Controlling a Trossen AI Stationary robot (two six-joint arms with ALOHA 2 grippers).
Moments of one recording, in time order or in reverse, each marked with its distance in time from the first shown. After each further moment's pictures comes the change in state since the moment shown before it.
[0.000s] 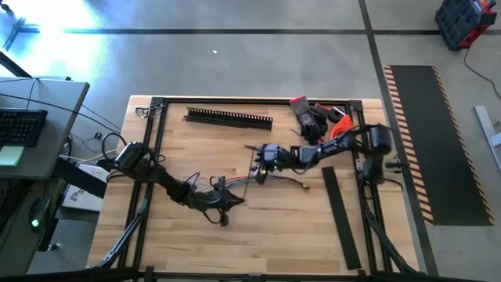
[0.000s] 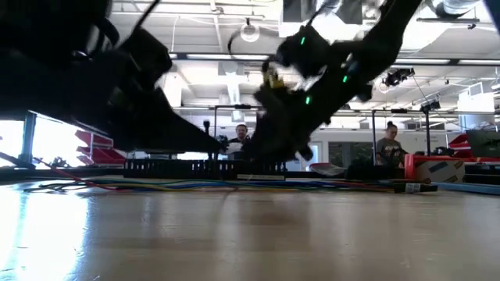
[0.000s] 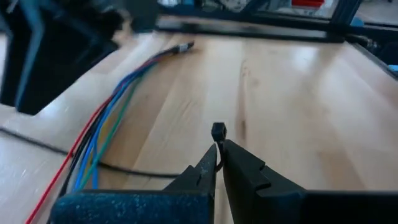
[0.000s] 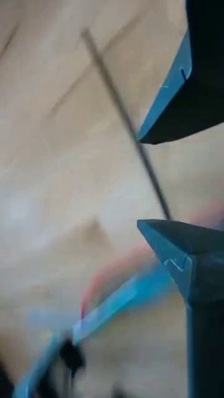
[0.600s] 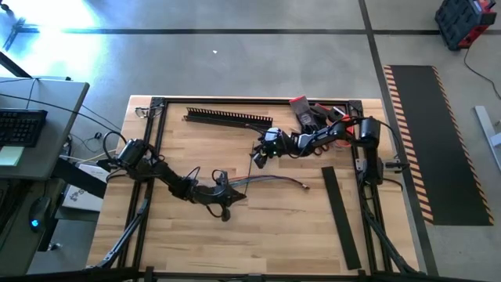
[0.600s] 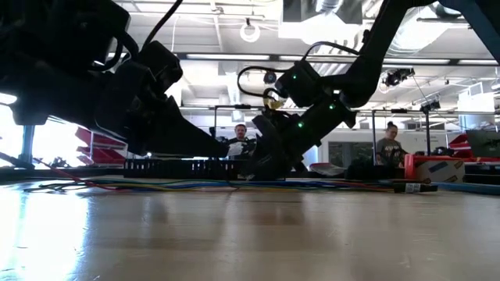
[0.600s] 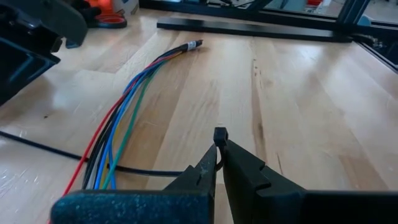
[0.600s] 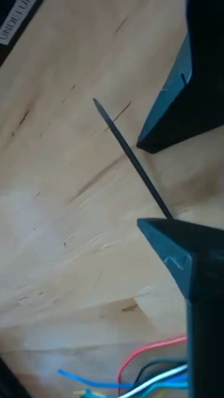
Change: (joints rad) left arm 0.069 0.000 -0.011 0.012 0.080 0.015; right arm -0.191 0.101 0.002 0.109 -0.144 -0.049
